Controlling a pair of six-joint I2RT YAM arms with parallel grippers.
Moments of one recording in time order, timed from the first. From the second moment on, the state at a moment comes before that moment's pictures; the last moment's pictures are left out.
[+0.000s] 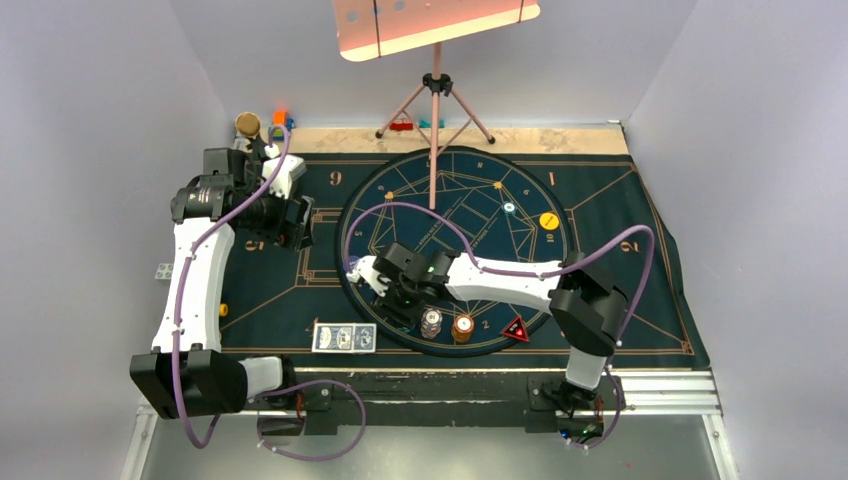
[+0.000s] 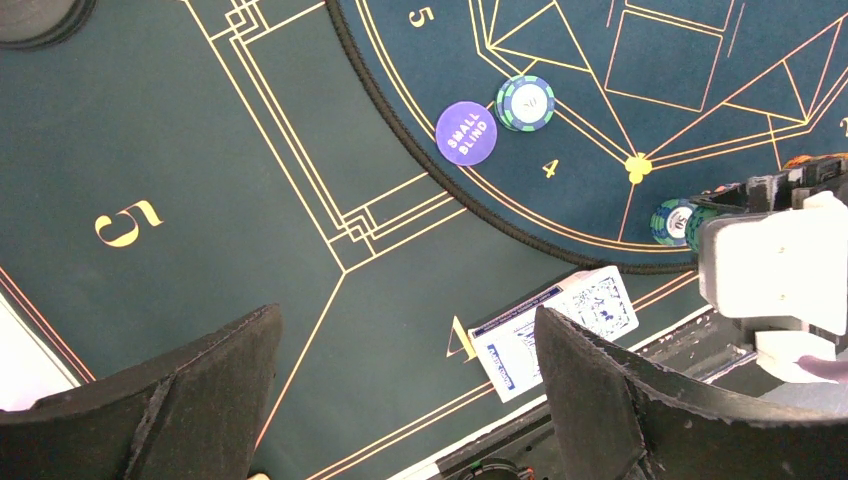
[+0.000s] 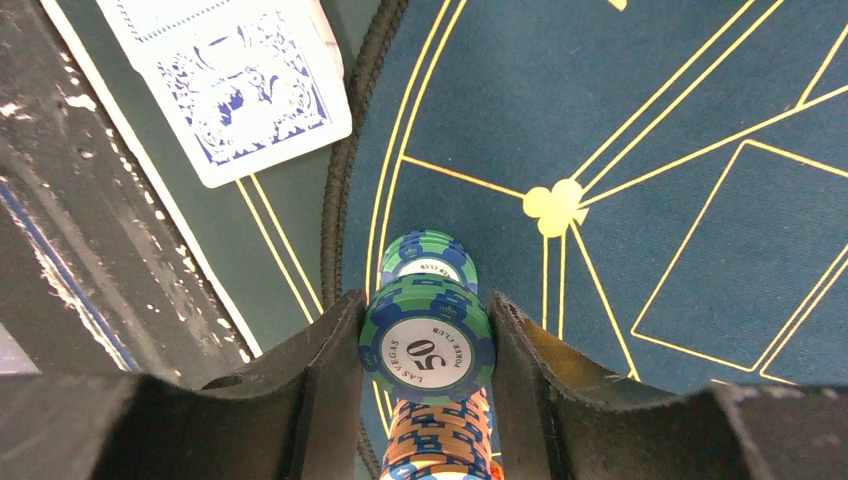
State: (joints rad) left arm 0.10 1.24 1.32 -1.12 0.41 0.38; right arm 1.12 1.80 1.26 -0.54 -0.09 -0.05
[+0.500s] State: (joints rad) left arm 0.10 1.24 1.32 -1.12 0.41 0.39; right arm 0.92 1.58 1.22 -0.55 0.07 0.06
